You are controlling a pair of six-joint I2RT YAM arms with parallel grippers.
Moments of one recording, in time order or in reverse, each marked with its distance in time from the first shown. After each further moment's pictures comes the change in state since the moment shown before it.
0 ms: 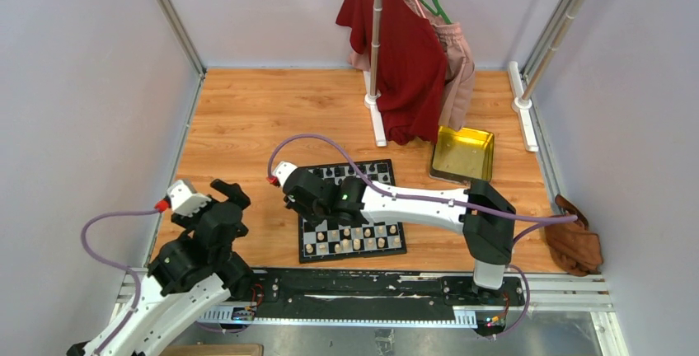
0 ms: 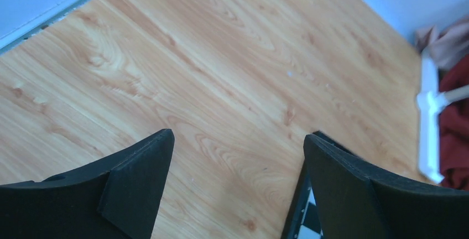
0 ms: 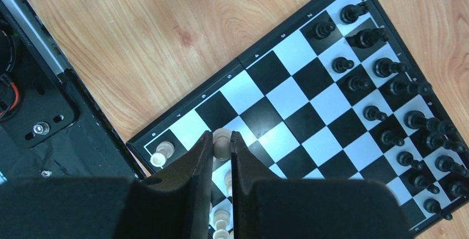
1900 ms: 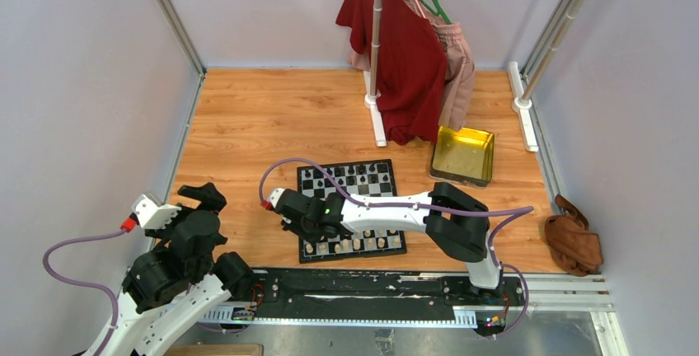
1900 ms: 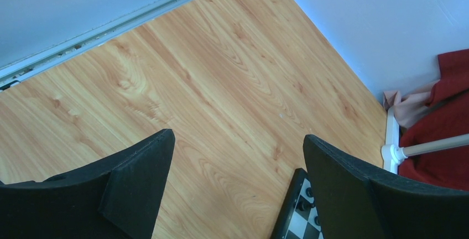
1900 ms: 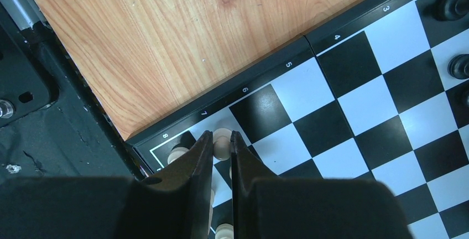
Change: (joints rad) left arm 0.001 -0.096 0.173 -0.203 -0.136 -0.127; right arm 0.039 0.177 -0.003 0.021 -0.099 -0.020
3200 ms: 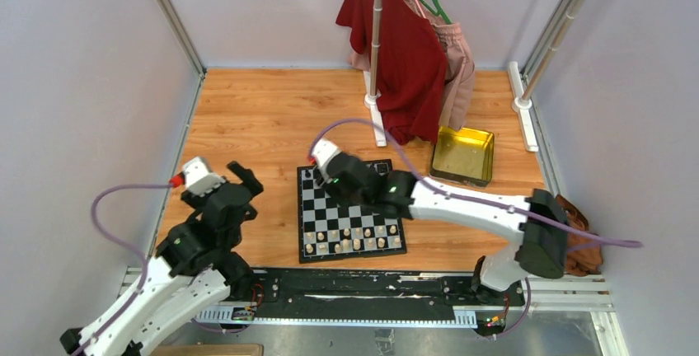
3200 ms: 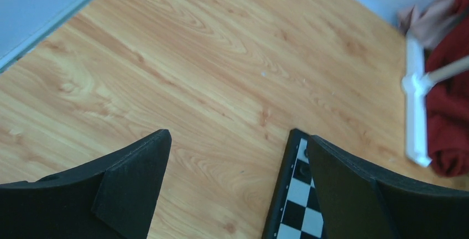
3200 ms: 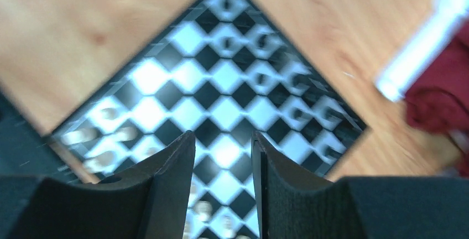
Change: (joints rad) left arm 0.001 0.227 -0.029 0.276 0.156 0.217; right arm -0.094 -0.414 -0.182 0.035 0.201 -0.077
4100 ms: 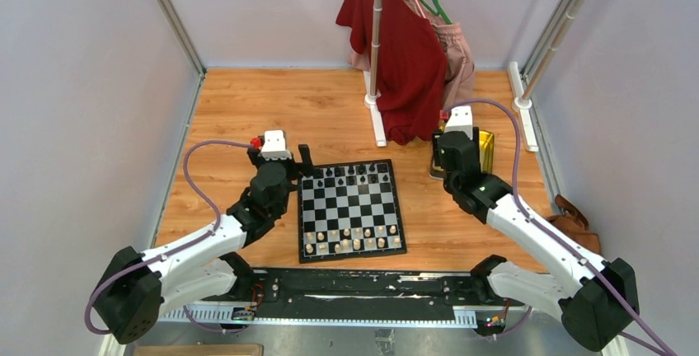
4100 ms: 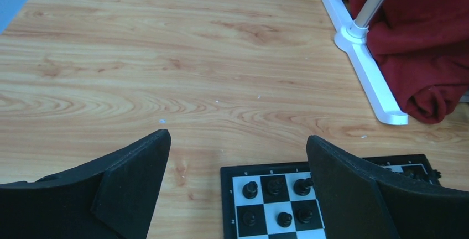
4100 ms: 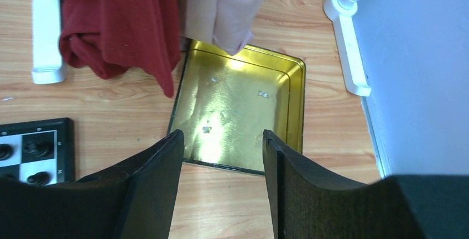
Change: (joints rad) left arm 0.025 0.592 -0.260 1.253 0.339 0.684; right arm -0.638 -0.559 -0.501 0.209 0.402 -0.001
